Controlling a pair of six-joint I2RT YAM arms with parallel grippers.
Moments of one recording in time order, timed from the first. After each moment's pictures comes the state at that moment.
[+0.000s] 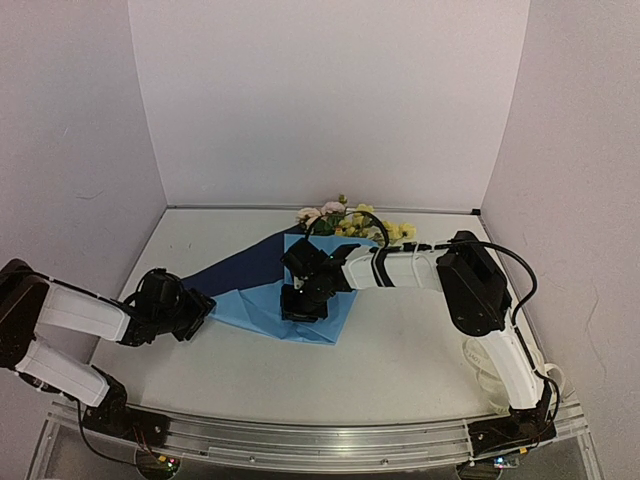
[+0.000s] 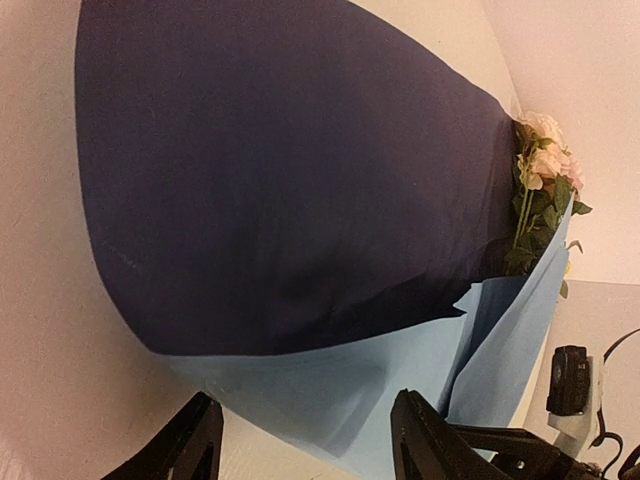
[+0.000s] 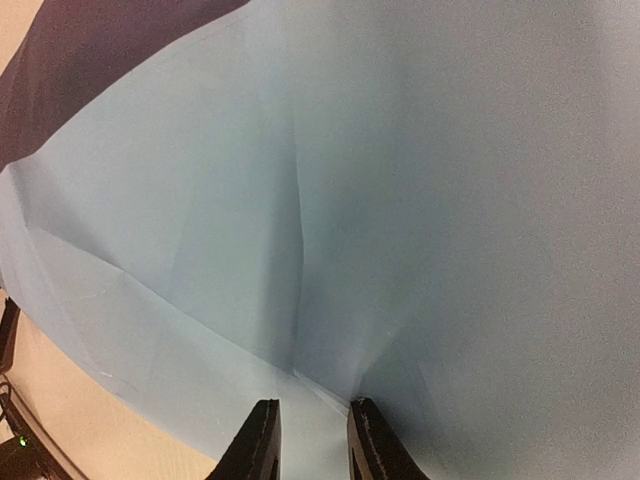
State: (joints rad) left arm -0.47 1.34 0.33 0.31 -0.03 -1.20; right arm 0.96 2.37 1.85 -0.53 -0.11 0.83
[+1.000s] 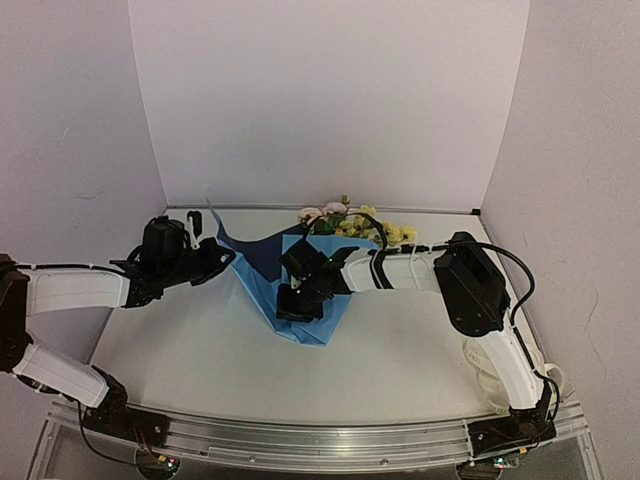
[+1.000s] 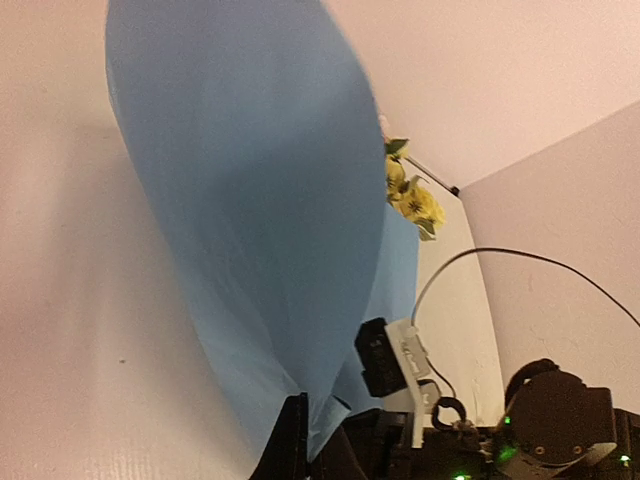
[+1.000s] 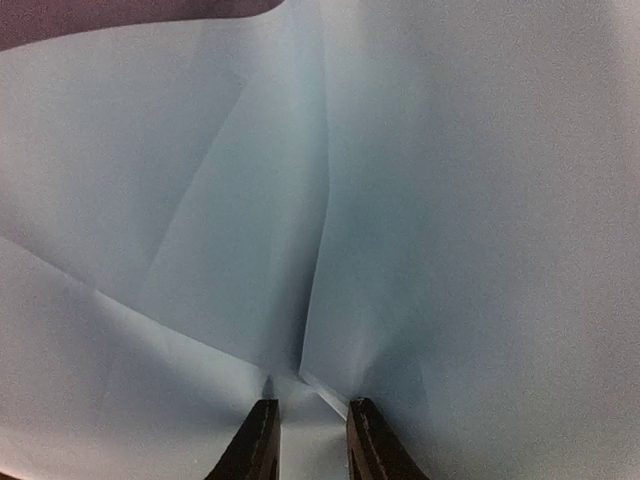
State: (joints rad) left arm -0.51 1.32 0.66 0.26 0.13 -0.80; right arm 0.96 2.38 1.84 -0.46 -0.12 0.85
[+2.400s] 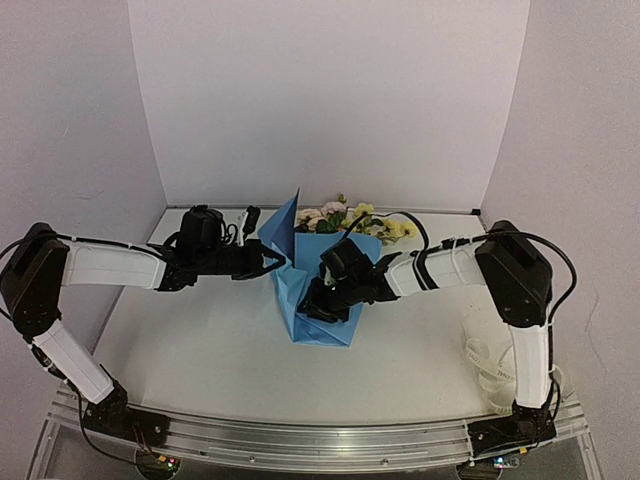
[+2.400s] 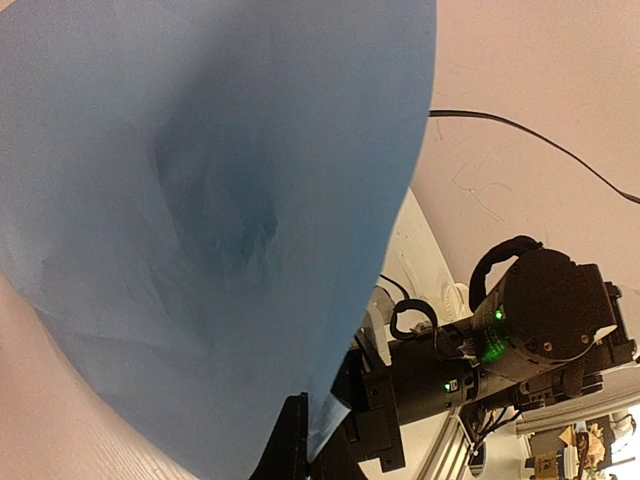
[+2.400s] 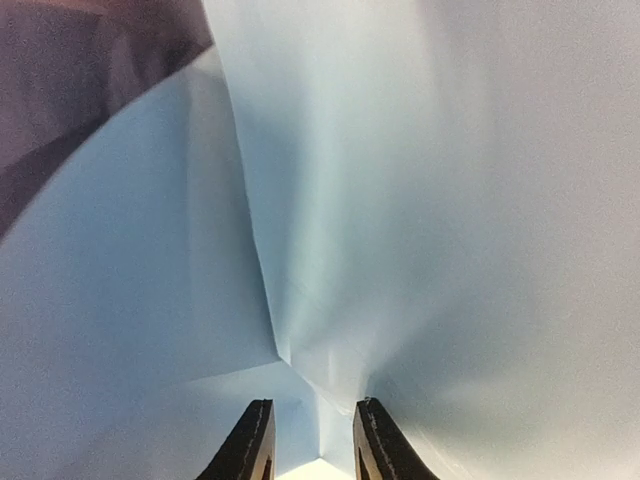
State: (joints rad) left arm -0.62 1.57 0.87 0.30 0.47 -0.65; right arm 0.89 2.11 1.38 -0.12 -0.22 1.00
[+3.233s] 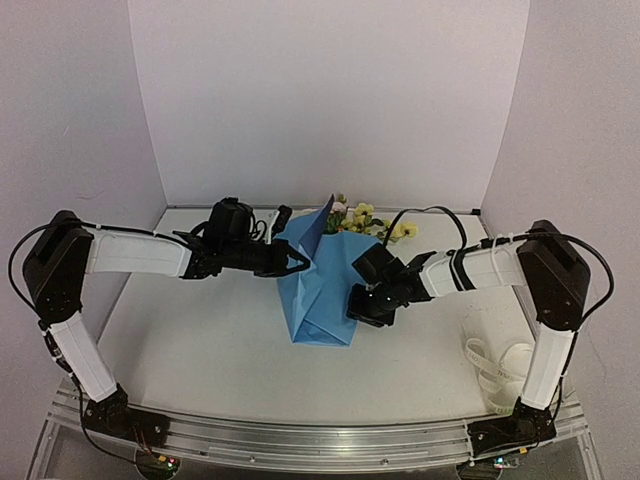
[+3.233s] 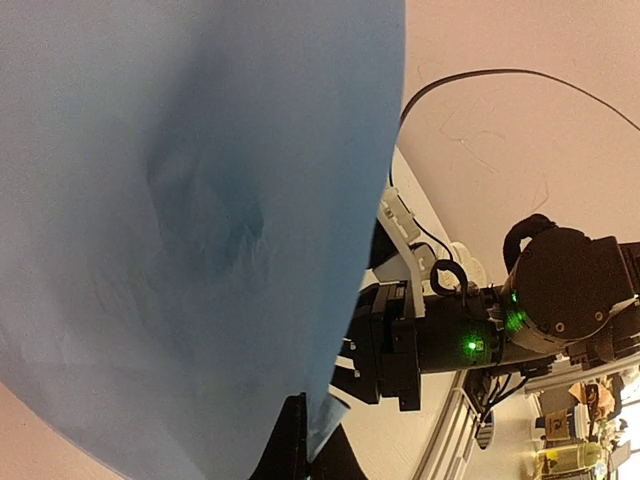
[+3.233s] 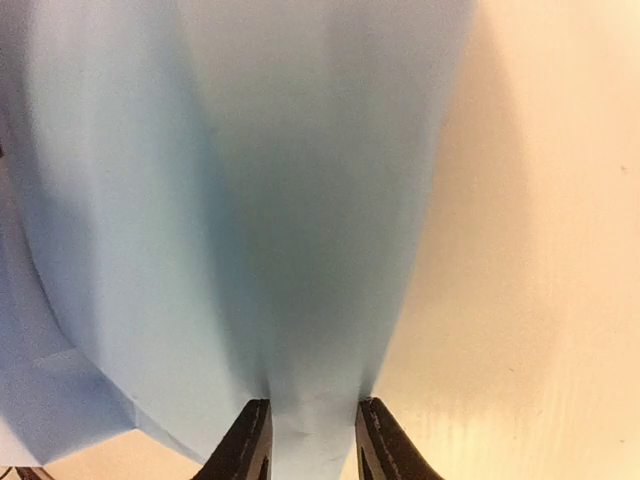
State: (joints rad) left arm -0.69 1.71 1.05 0.20 0.52 -0.57; right arm 0.84 1.90 1.17 -0.30 0.05 0.96
